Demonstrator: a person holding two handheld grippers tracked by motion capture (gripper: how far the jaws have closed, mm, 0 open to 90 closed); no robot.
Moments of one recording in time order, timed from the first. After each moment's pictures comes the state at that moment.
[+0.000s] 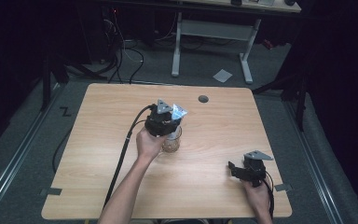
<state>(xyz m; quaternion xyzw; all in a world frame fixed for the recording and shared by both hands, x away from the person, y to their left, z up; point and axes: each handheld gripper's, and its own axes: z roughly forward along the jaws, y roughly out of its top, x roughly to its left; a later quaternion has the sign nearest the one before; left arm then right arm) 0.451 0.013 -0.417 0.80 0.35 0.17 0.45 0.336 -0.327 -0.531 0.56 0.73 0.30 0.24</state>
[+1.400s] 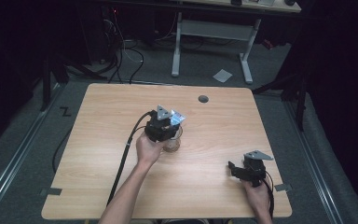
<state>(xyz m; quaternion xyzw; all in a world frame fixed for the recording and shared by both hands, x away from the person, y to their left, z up) 0.445 0.013 -0.438 0.80 0.36 0.17 0.44 0.337 -0.327 -0.531 0.56 0.73 0.30 0.24</state>
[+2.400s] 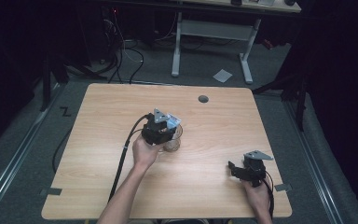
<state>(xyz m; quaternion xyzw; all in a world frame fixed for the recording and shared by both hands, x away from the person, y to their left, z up) 0.440 0.025 -0.446 0.81 0.37 0.17 0.43 0.337 -0.327 -0.531 0.56 0.73 0.30 0.25</state>
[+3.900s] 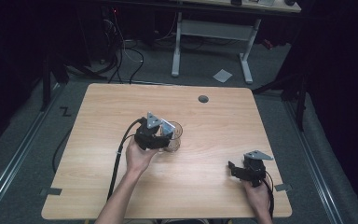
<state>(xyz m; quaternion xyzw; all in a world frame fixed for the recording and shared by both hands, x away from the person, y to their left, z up) 0.424 0.043 -0.444 0.80 0.37 0.18 0.43 0.337 -0.327 -0.531 0.56 0.73 0.30 0.25</state>
